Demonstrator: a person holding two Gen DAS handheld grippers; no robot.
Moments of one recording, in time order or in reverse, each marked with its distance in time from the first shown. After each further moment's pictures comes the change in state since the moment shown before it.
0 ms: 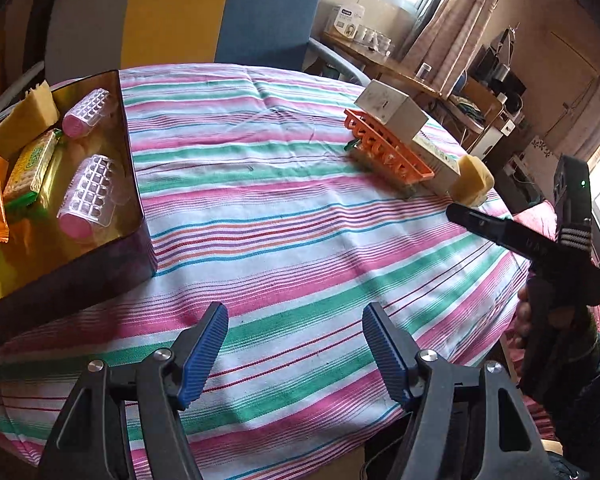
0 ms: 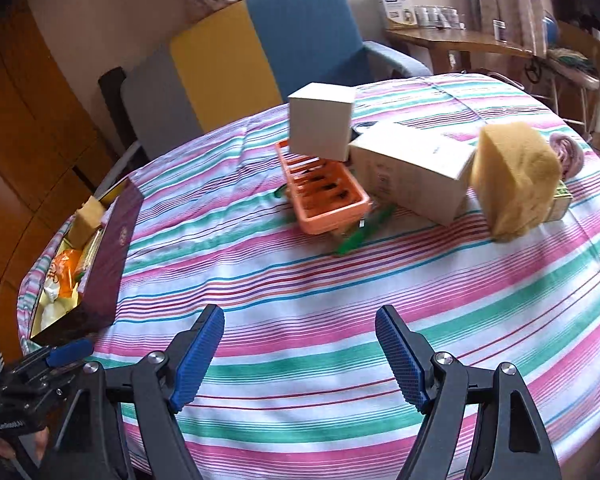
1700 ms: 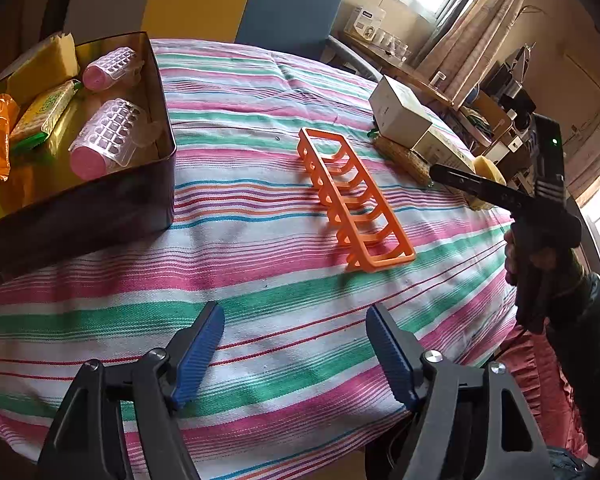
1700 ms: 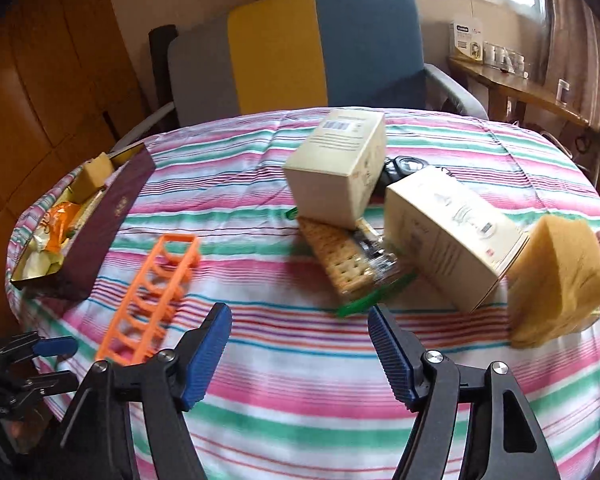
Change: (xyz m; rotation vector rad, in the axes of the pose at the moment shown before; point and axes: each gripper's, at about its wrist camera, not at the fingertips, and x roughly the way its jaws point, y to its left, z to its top) left arm 0.006 0.017 -0.025 -0.072 -0.009 -0.026; right arm 0.042 0.006 0.039 -0.292 0.032 0.047
